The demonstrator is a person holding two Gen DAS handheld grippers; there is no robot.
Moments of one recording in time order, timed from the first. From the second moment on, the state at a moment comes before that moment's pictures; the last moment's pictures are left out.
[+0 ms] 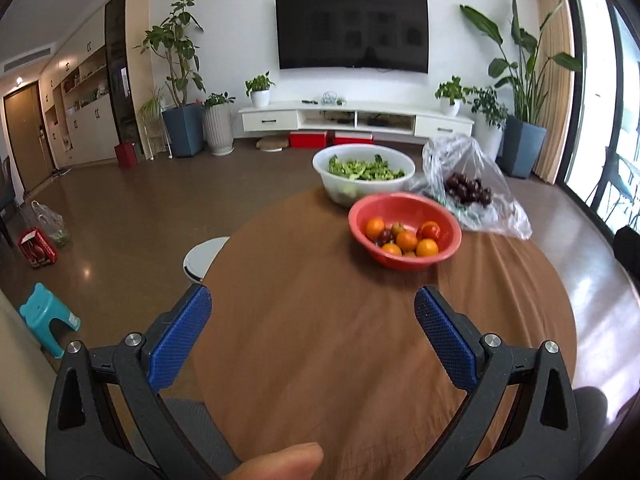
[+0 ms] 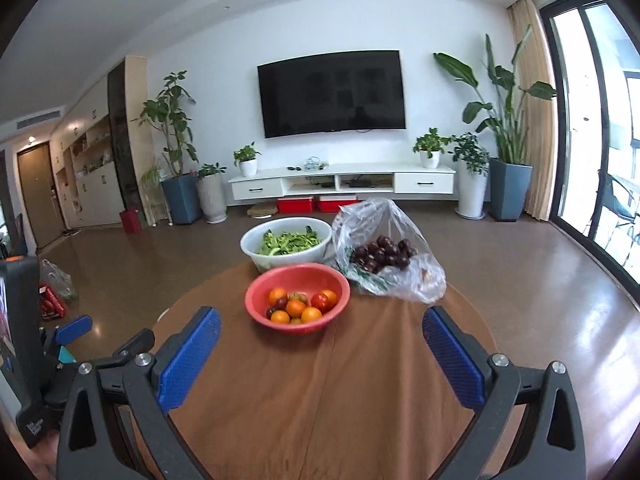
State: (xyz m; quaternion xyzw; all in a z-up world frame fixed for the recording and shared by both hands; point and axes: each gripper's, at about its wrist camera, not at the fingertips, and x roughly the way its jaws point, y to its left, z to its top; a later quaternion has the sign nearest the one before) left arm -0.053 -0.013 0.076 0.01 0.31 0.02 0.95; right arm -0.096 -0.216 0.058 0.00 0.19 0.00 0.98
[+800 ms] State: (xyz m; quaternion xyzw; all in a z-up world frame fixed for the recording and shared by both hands) left arm -0.060 -0.032 0.044 0.03 0.38 -0.01 0.93; right arm -0.094 -0.202 0.025 0.01 0.35 -0.03 0.94
